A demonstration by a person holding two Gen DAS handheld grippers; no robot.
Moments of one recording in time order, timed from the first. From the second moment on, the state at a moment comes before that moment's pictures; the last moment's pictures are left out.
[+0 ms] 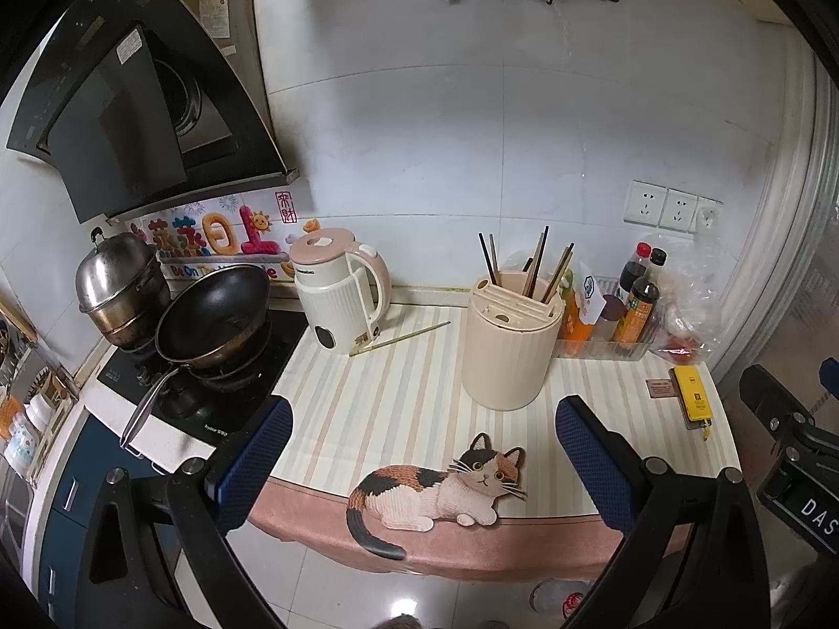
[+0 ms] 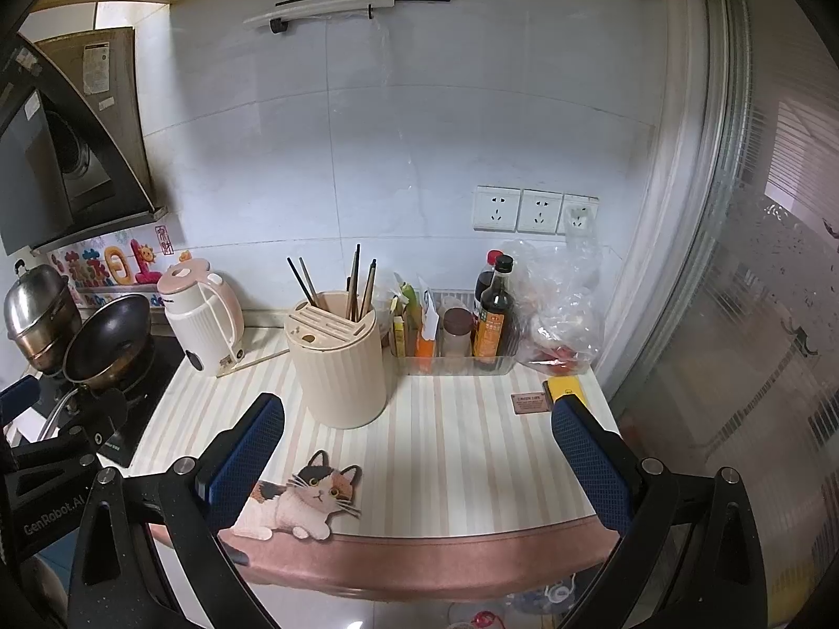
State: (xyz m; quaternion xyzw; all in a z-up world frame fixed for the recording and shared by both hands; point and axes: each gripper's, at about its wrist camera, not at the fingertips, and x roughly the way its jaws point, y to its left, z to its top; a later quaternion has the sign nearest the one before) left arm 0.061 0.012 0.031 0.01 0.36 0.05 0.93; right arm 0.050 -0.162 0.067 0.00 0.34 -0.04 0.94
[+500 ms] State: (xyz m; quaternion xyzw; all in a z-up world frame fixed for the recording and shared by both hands) left arm 0.060 0.016 0.033 0.01 0.35 0.05 0.94; right arm 0.047 -0.160 0.066 0.00 0.34 -0.04 0.94
